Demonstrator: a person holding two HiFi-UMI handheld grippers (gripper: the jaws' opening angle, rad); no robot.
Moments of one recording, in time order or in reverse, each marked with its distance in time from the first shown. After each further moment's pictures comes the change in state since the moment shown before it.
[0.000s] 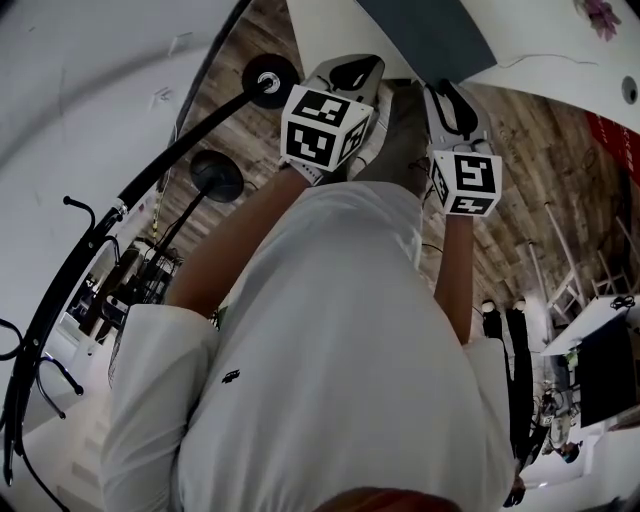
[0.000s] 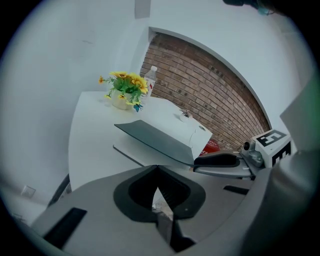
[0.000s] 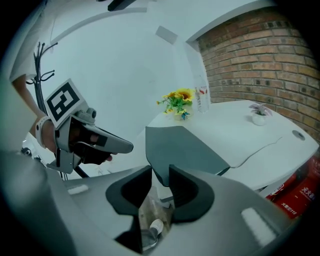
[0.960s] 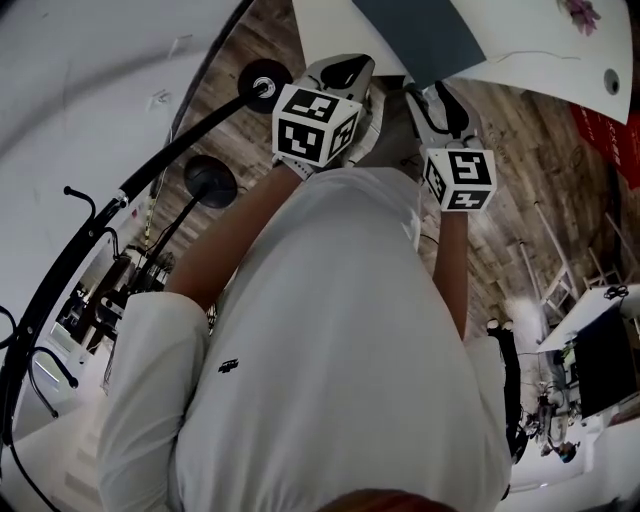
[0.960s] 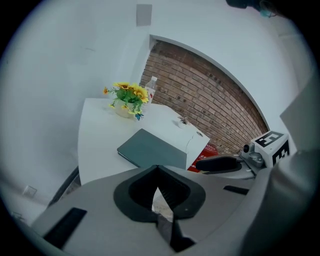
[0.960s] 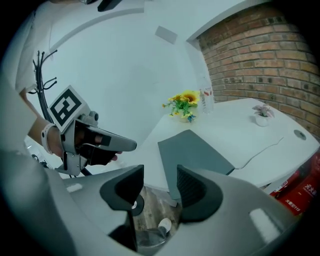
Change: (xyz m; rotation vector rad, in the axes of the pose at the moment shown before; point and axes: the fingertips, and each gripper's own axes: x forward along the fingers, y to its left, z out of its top) left arm -0.035 -0.001 0.012 -0.012 -0.050 -0.007; right arm -0.018 0.028 0.014 0.035 0.017 0.052
